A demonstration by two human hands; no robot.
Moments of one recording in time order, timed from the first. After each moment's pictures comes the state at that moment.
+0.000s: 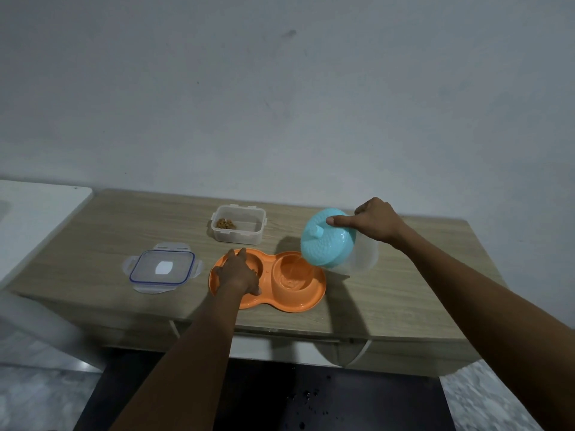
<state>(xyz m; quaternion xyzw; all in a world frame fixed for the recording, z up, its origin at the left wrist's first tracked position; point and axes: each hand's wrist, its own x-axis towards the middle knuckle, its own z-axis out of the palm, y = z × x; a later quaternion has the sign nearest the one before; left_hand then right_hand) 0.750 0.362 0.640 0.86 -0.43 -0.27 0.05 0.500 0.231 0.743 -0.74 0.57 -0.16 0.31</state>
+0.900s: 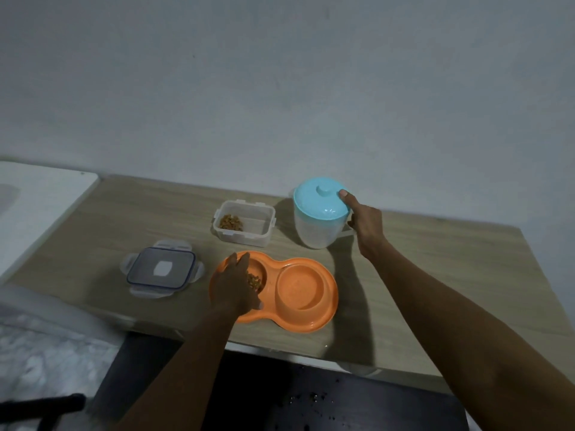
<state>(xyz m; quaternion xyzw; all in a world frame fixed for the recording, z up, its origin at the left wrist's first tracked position) 0.766 0.352 0.611 0.84 -0.48 -0.25 0.04 0.562 0.160 0.655 -0.46 0.55 -0.40 0.57</state>
